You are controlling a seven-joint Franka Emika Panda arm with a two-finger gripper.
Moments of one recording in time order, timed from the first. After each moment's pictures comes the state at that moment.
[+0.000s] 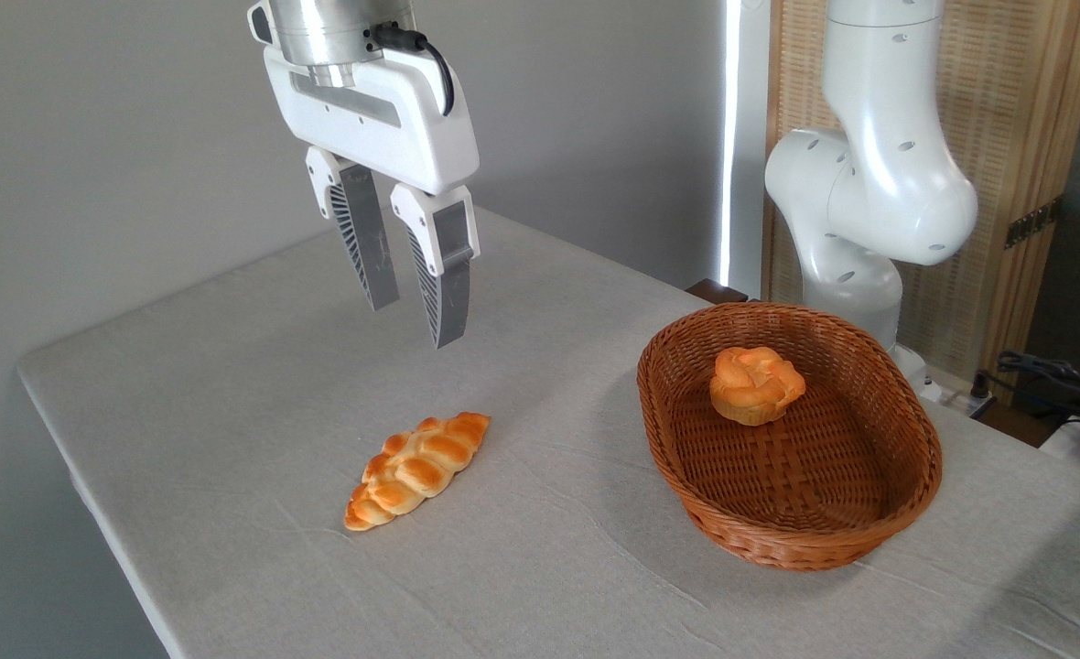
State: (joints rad) arm -0.15 0.00 0.08 -1.58 -0.01 1.60 0.68
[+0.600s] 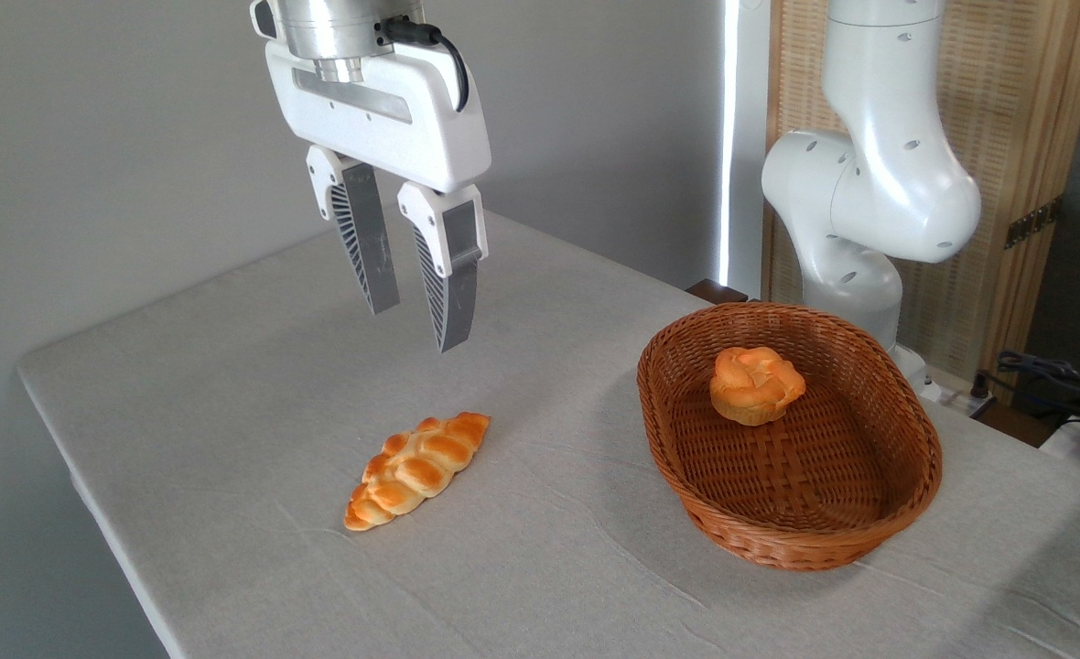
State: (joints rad) arm -0.07 -0.01 0.02 -1.58 -0.01 1.61 0.68
